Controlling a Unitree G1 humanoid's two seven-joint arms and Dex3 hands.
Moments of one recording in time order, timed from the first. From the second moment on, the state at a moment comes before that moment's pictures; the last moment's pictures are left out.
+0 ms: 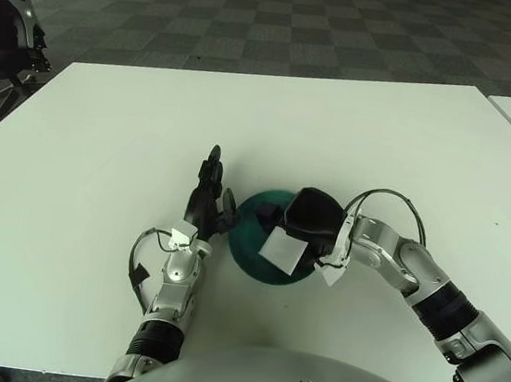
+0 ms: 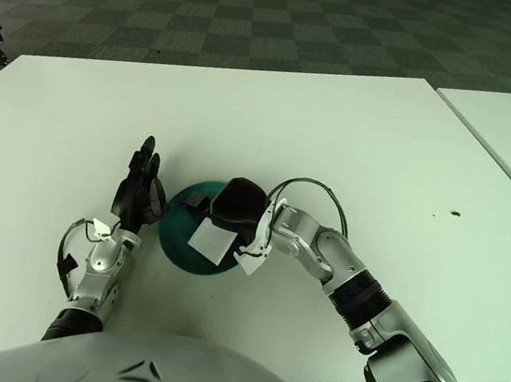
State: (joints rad) left arm 0.09 -0.11 -0.03 0.38 -0.02 -0.56 -0.03; right arm -0.34 -0.48 0.62 0.05 -0.92 -0.52 0.22
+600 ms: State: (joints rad) left arm 0.09 -0.11 -0.02 0.38 -0.03 -0.56 -0.04; right arm -0.40 -0.43 0.62 0.20 -0.91 -0.56 0.13
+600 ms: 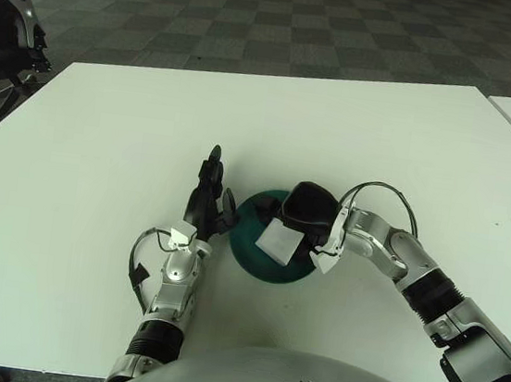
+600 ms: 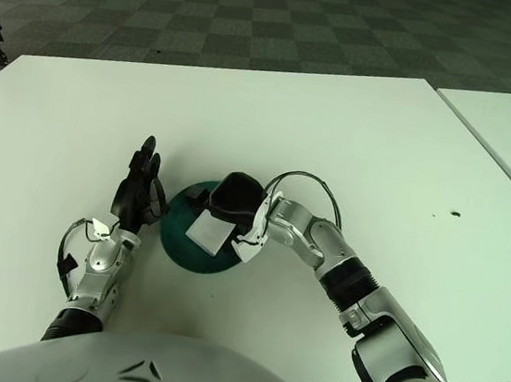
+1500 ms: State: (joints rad) left arm 0.19 -0.11 -0.06 0.25 -0.04 -0.48 -0.03; right arm -0.37 -0.45 0.60 0.02 -0.99 -0.44 0.17
